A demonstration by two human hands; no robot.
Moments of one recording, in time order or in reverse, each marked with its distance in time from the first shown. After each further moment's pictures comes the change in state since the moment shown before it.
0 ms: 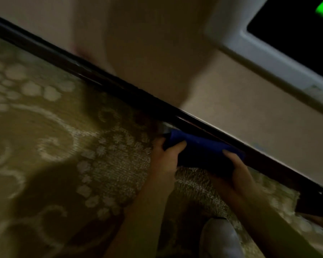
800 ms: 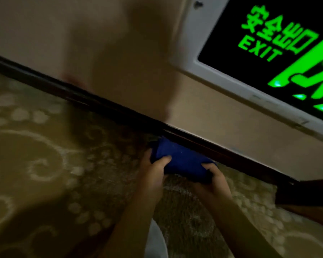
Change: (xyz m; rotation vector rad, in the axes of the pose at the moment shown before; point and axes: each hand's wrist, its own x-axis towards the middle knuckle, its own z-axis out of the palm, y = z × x) left_hand 0.007 -0.020 0.000 0.094 -0.051 0.064; right_hand -0.010 0.010 -0.003 0.171 0.018 0.022
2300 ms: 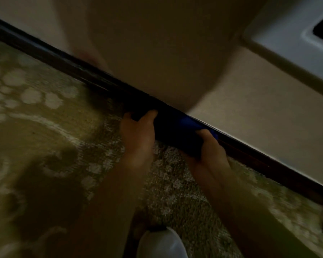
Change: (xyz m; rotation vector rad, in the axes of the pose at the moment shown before) left_hand 0.051 0.100 -0.032 0.022 0.434 0.148; right_hand 0.046 0.040 0.117 -0.212 0.165 -0.034
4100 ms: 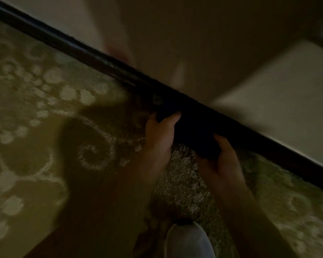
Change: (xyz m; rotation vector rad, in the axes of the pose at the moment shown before) left_hand 0.026 0.000 -0.023 0.071 -0.150 -0.151; right_hand -0.006 0.037 -0.011 -0.260 -0.449 -0.156
